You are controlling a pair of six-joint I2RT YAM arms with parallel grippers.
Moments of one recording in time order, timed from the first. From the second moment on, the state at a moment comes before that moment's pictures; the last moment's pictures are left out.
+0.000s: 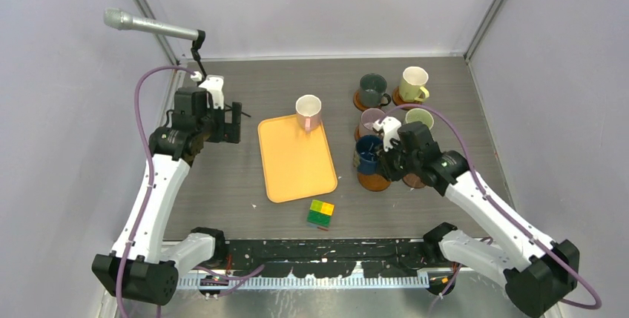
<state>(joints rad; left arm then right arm) -0.16 1.05 1.16 -0.81 -0.06 0.00 0.52 0.98 0.81 -0.64 -0.16 -0.02</state>
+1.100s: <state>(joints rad) -0.16 1.07 1.18 -0.80 -0.04 0.00 0.48 1.13 0.77 -0.70 -0.03 -0.12</state>
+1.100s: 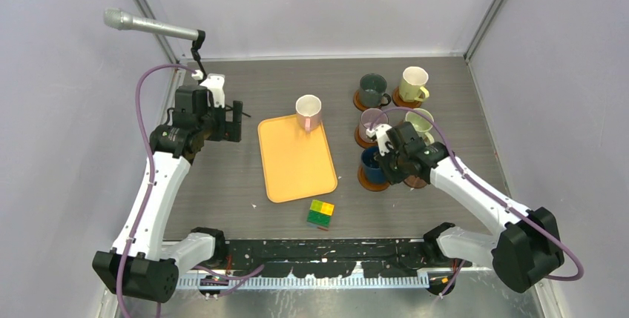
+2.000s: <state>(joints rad) -0.16 1.07 1.18 -0.80 -0.05 0.03 0.47 1.16 0.86 -0.84 -0.16 -0.26</state>
